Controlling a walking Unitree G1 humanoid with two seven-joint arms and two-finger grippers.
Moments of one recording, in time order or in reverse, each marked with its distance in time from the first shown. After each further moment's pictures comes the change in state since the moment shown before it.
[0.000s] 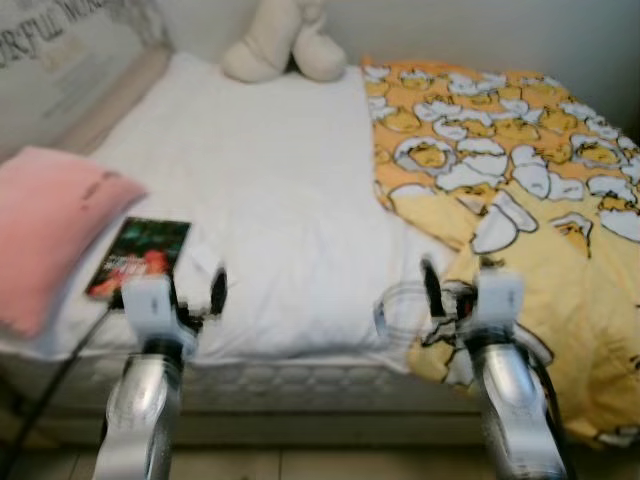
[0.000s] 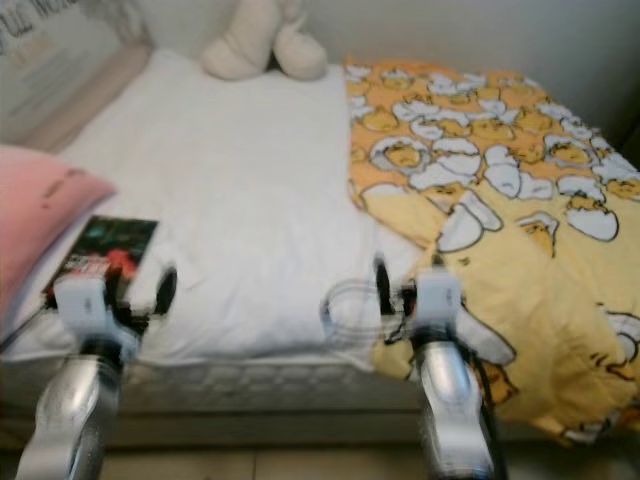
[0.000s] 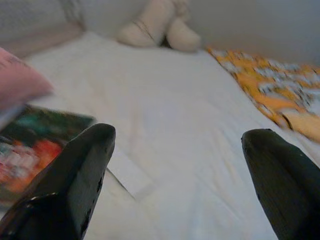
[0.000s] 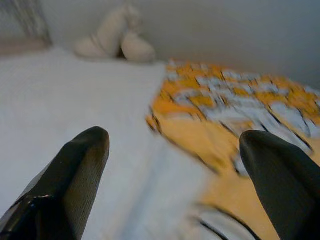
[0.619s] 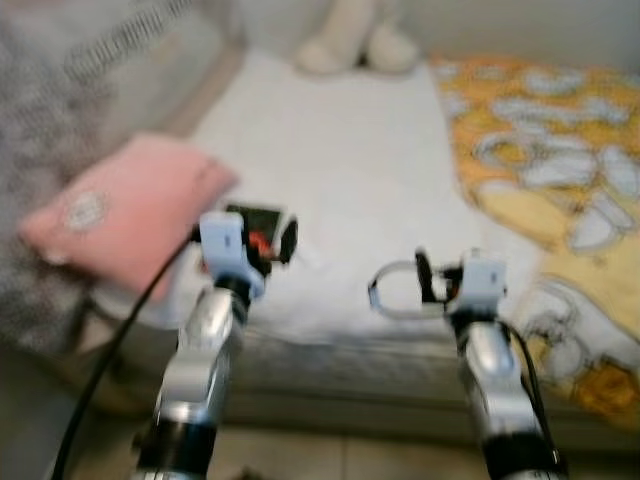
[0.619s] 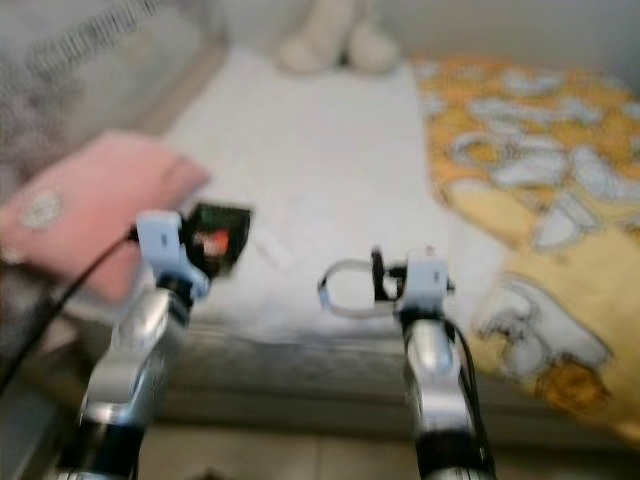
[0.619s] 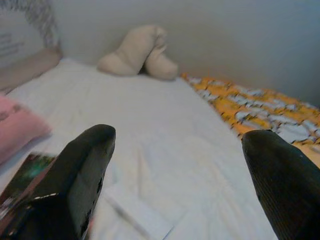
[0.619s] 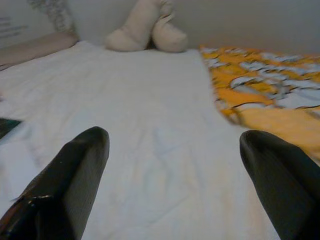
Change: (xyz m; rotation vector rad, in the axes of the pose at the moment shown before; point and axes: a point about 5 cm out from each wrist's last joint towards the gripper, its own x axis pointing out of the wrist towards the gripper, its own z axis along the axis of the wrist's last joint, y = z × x) left arm 0.067 -0.066 0.045 -0.056 -0.094 -0.202; right arm 0.043 0.017 0.003 0.065 0.039 -0.053
